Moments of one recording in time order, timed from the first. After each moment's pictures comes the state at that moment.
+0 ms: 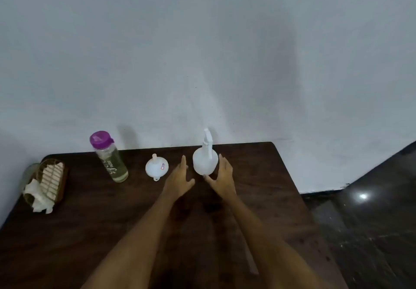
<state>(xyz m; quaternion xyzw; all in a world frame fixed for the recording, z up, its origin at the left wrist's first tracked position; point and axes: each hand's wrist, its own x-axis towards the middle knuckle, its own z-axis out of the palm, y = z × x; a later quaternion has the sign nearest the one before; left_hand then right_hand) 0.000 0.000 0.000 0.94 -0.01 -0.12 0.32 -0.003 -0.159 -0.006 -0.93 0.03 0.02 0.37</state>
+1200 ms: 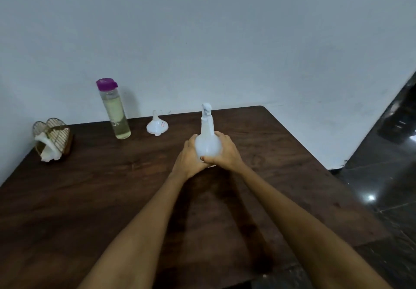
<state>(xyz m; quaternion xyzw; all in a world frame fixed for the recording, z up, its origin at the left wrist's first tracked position) -0.141 -0.028 -0.057 0.90 -0.10 0.00 0.42 -0.141 -0.167 -0.051 -0.91 -0.02 -0.03 0.41</state>
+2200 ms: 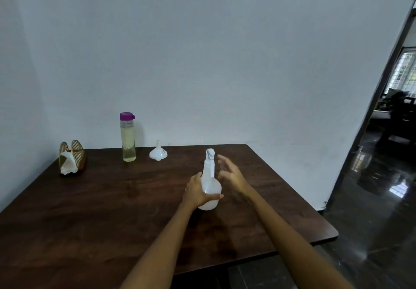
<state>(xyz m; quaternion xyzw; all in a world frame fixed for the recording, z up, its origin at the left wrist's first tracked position) -0.241 -0.048 -0.057 0.90 -0.08 -0.01 0.42 -0.261 -0.186 -0.002 -0.81 -0.08 -0.04 0.58</state>
